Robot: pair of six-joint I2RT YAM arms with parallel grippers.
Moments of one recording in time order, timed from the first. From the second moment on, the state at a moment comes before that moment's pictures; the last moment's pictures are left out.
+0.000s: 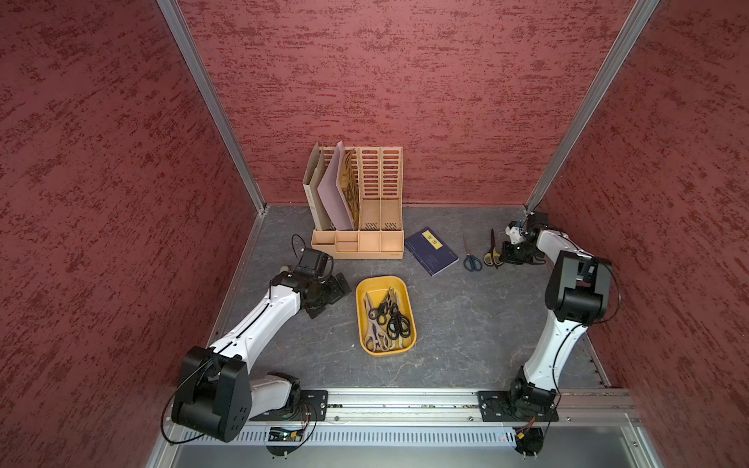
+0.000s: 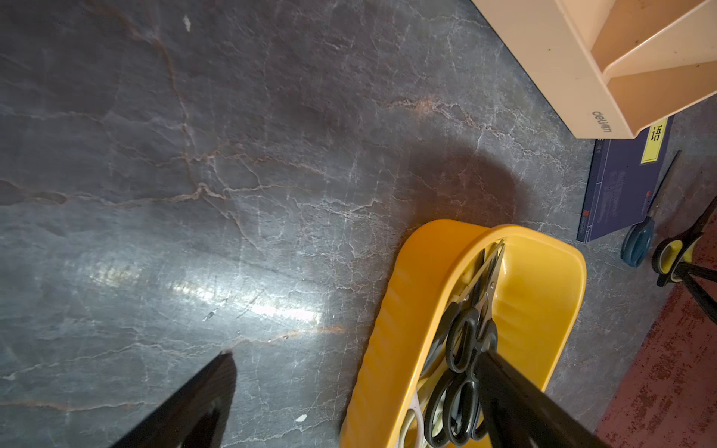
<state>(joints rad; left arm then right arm) -0.27 1.26 0.86 -0.73 0.18 -0.83 -0.28 2.06 1.53 -0.70 -0.29 -0.13</state>
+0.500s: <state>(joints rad) -0.30 1.30 0.89 -0.74 0.18 -0.83 -0.28 2.10 1.53 -0.69 -0.25 -0.11</state>
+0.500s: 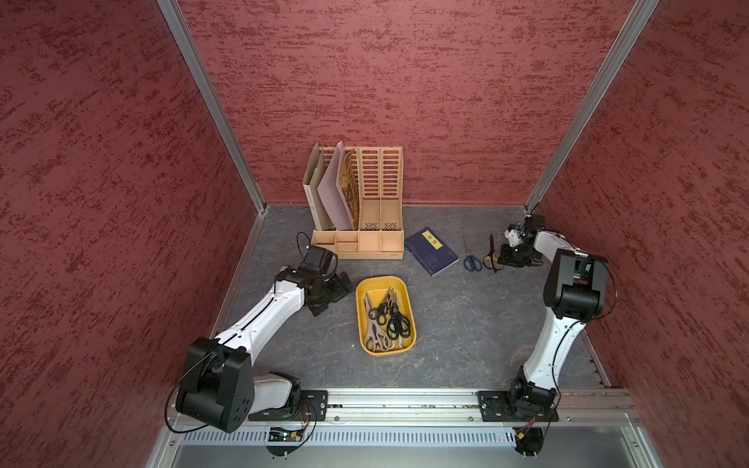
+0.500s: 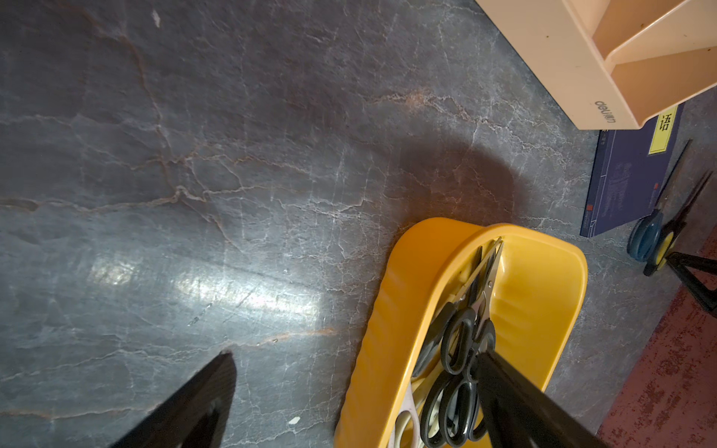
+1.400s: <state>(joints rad) -0.30 1.33 0.88 -0.68 0.24 -0.68 0.40 1.36 1.21 -0.83 -0.04 0.52</state>
